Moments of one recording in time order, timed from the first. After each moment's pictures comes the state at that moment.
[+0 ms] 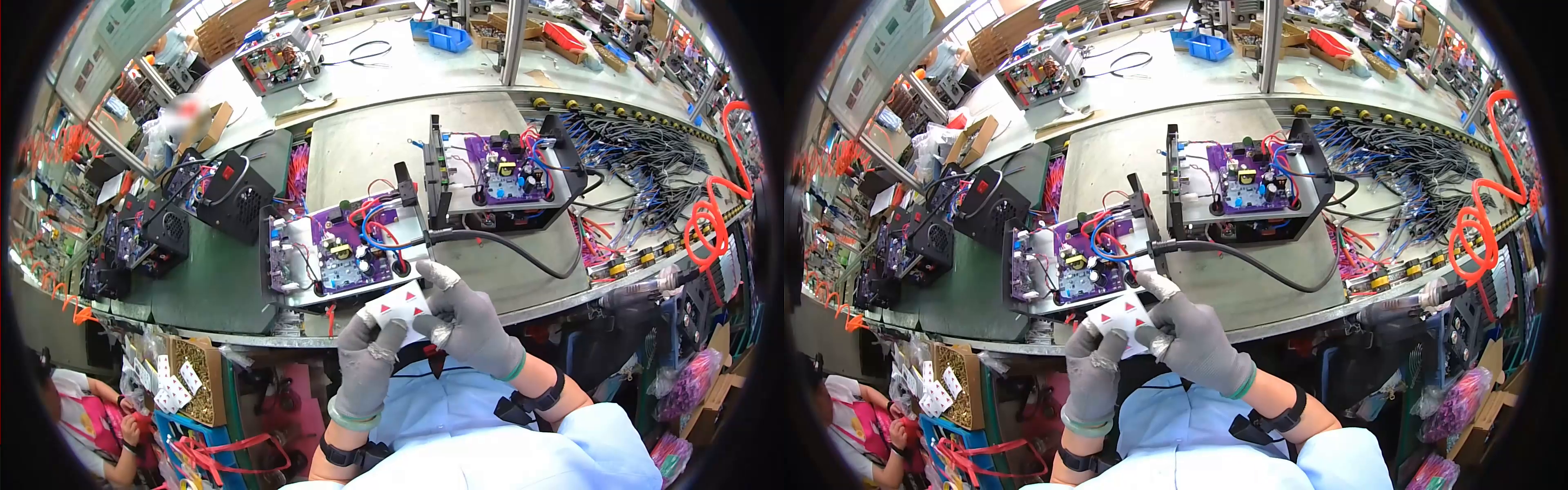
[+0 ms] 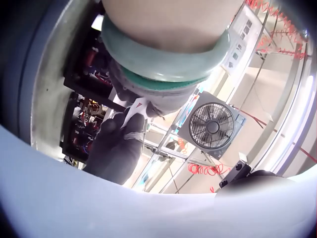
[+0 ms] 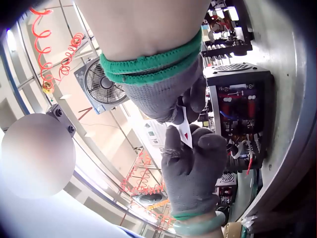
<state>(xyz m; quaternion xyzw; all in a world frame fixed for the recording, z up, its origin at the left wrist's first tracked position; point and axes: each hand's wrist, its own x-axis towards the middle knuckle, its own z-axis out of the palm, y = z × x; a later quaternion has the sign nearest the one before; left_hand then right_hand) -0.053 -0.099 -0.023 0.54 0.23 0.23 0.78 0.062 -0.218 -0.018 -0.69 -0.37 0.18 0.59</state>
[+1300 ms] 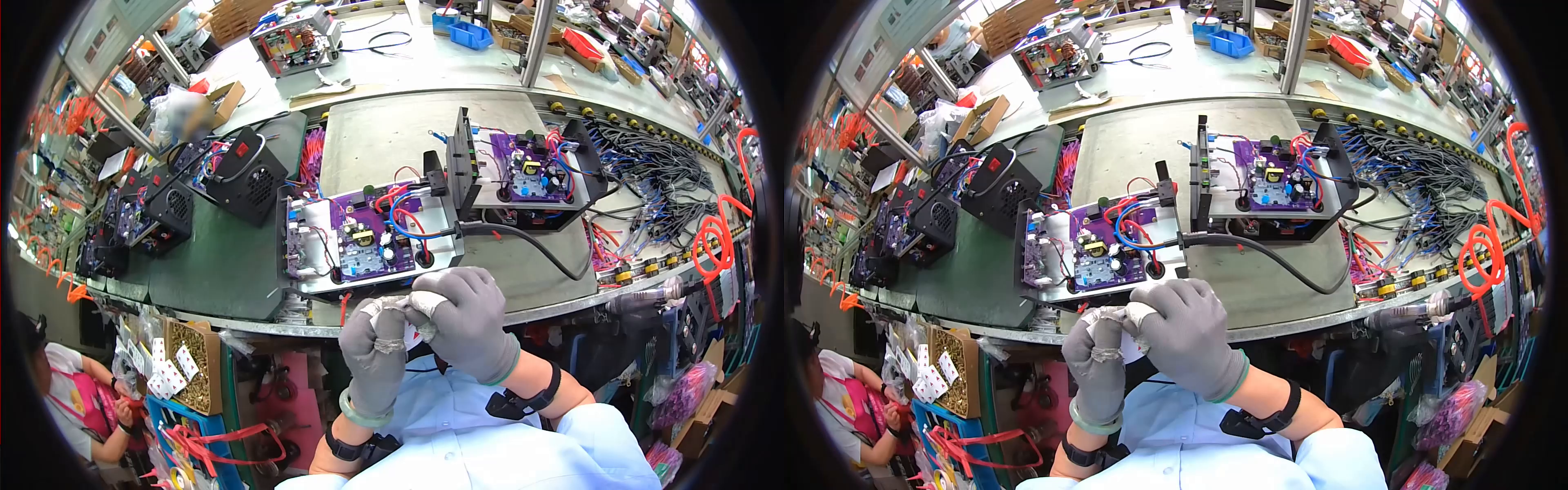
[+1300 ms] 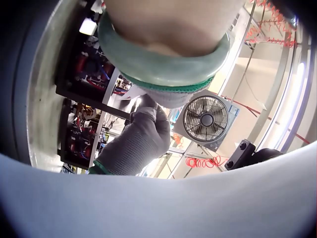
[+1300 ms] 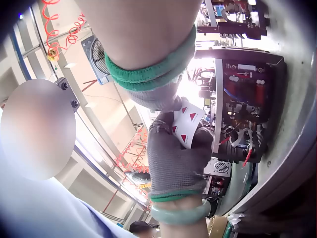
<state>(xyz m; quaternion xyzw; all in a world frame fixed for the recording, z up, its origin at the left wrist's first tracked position) -0.059 -0.090 -0.021 0.66 0.20 0.34 0.64 0.050 -0.185 -0.010 -0.73 -0.53 -0.18 0.39</state>
